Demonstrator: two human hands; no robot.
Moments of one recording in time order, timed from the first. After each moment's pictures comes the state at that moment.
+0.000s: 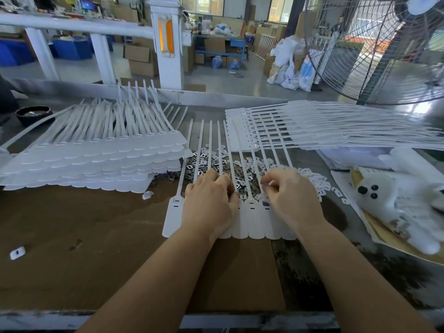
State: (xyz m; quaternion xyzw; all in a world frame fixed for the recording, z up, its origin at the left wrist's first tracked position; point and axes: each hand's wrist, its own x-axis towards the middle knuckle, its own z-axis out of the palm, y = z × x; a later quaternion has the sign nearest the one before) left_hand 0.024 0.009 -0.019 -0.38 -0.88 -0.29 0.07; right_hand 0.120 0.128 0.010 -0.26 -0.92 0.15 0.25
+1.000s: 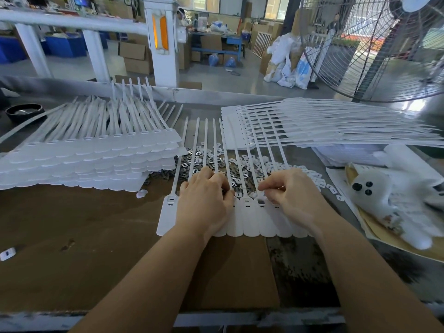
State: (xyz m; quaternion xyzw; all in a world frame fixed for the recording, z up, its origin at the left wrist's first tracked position) left_hand 0.024 0.009 -0.019 -0.37 -0.88 -0.29 0.06; right_hand 0.135 0.133 0.026 -0.25 -0.91 0.29 0.16
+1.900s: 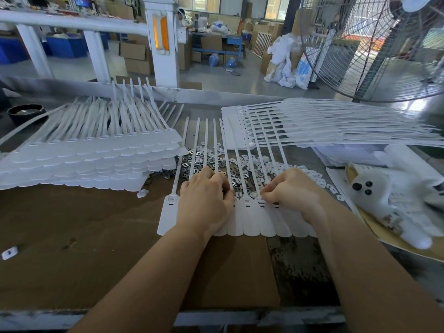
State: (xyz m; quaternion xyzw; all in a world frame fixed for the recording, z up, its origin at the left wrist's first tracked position) left_hand 0.024 0.009 -0.018 -0.38 -0.88 -0.29 0.07; right_hand 0.125 0.135 0.041 -0.38 -0.83 0.40 0.05
